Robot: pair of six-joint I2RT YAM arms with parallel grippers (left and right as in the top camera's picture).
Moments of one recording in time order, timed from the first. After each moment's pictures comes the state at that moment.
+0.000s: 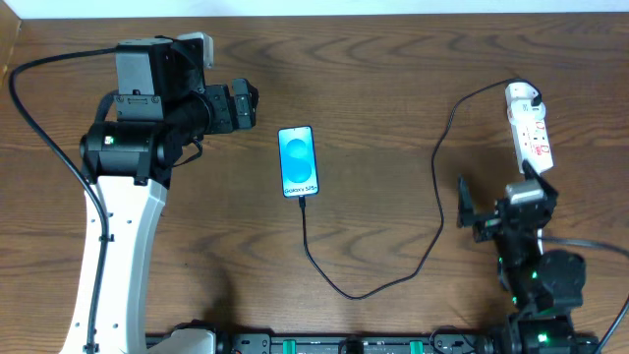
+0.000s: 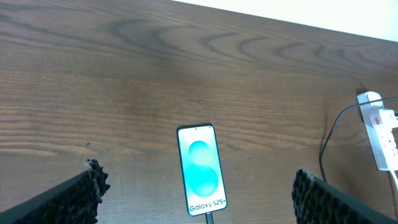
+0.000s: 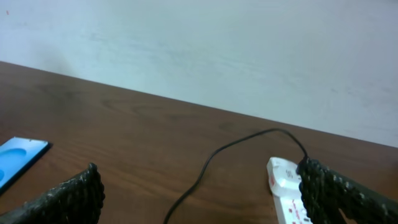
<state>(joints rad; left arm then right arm) -0.05 1.38 1.48 -0.89 0.25 -0.17 0.07 0.33 0.18 0.11 -0.10 -0.14</state>
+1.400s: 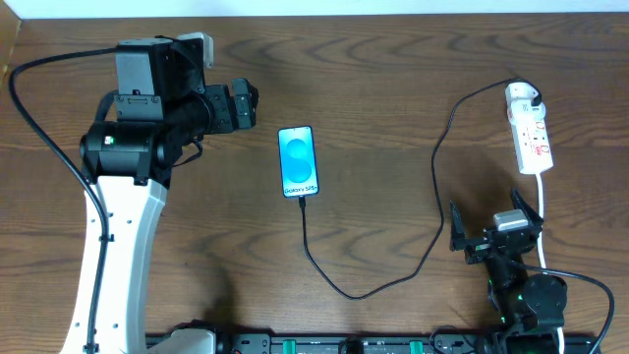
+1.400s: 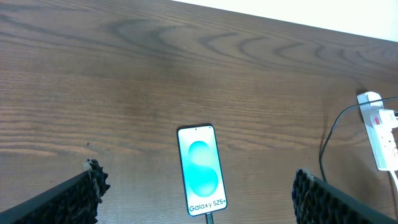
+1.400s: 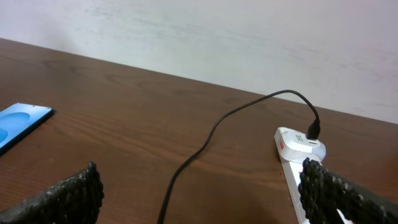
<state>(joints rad) -0.05 1.38 1.48 -0.89 0.25 -0.17 0.07 0.01 0.01 -0.06 -0.10 -0.14</state>
